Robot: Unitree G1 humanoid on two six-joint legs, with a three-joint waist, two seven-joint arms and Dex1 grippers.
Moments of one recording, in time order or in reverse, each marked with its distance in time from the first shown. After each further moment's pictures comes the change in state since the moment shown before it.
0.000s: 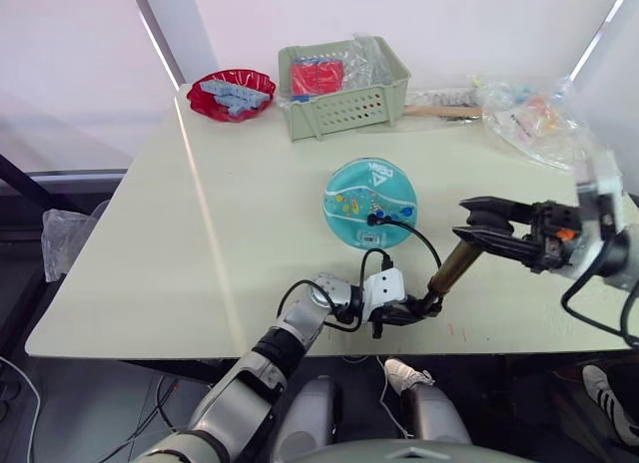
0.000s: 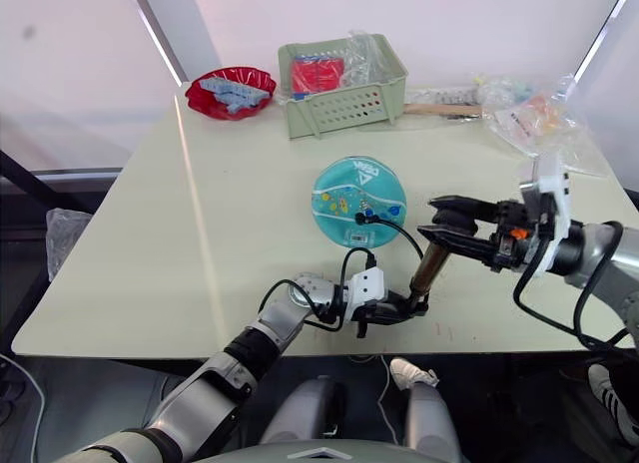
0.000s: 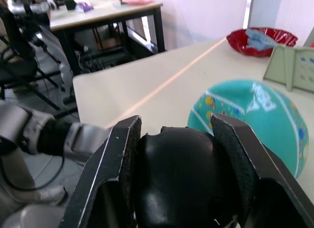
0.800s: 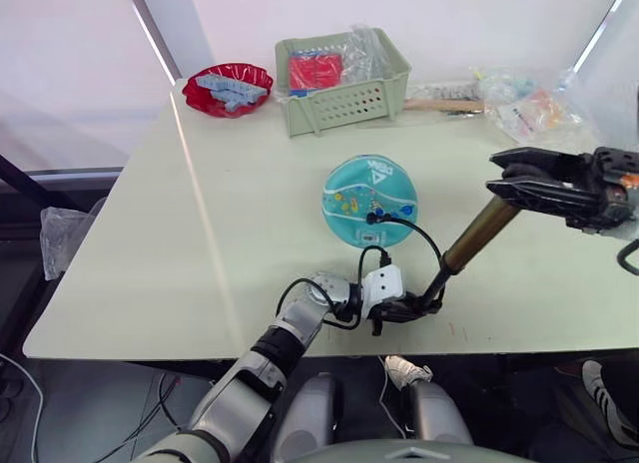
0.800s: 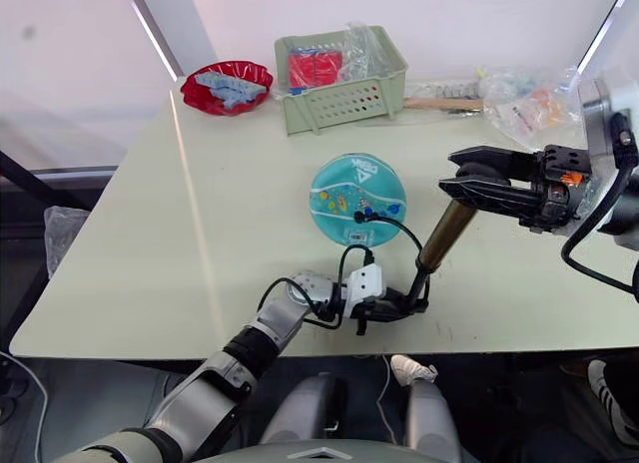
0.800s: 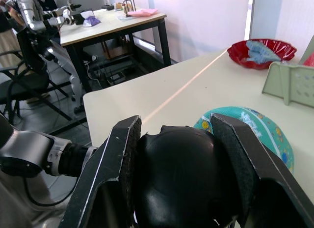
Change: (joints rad) left arm 0.002 0.001 0.018 -0.005 -0.016 0.004 -0.008; right arm -0.122 -0.097 -0.083 0.065 0.169 0.138 -0.035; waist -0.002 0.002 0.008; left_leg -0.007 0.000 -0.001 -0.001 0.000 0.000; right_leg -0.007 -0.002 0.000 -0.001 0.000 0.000
